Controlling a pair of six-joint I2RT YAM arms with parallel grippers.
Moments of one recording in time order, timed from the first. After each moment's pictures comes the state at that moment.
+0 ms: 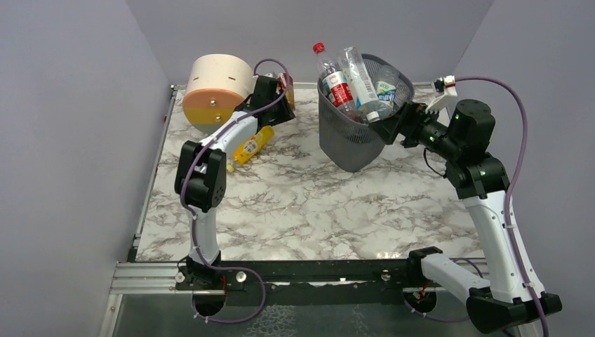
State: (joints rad) left arm -0.35 2.08 1.68 -0.30 0.05 -0.63; right arm 0.19 0.98 1.27 -0.53 -0.40 0.43
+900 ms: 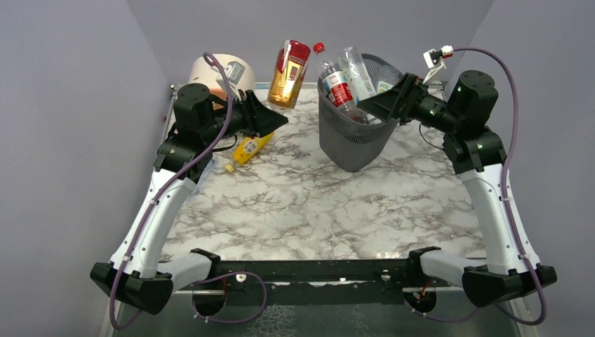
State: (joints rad) left arm -0.33 1.14 1.37 -0.41 0.55 -0.52; right arm 0.19 1.15 1.48 -0.44 -0.70 0.62
